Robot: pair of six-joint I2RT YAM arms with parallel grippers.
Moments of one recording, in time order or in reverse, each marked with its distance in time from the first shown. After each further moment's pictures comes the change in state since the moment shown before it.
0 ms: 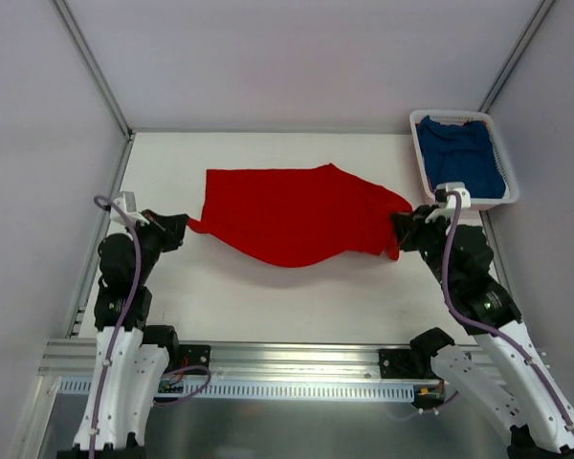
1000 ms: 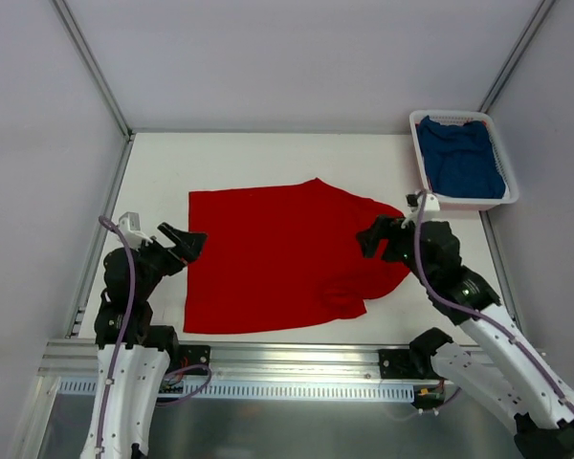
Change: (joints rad) left arm -0.004 -0.266 -0.078 -0.319 0.043 -0.145; right arm 0.097 0.006 -0.132 -0.090 -0.020 0.175
